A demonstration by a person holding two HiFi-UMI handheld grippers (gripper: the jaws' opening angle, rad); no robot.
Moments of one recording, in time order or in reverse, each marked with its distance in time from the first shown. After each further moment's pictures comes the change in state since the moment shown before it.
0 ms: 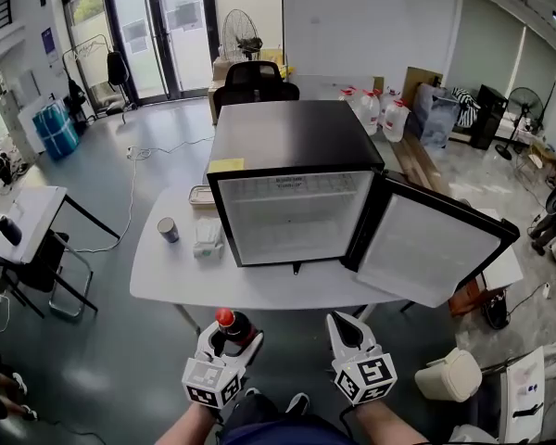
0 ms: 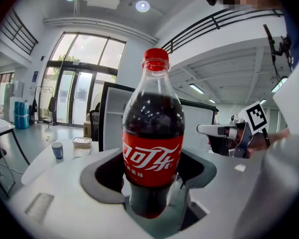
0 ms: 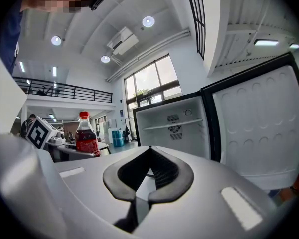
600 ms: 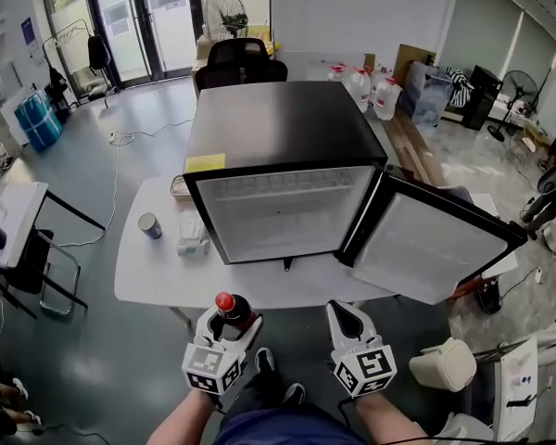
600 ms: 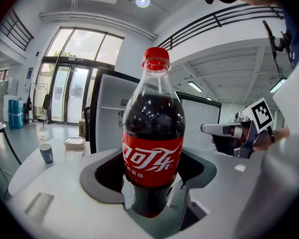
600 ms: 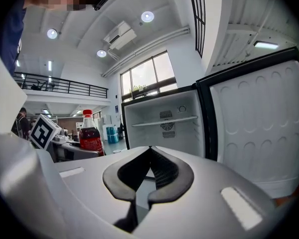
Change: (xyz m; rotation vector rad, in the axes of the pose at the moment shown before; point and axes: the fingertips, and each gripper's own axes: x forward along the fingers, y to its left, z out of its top) left arm 0.076 0.025 0.003 0.005 0.028 -0.036; right arm 0.045 -0.041 -0.003 -0.017 0.037 -0.053
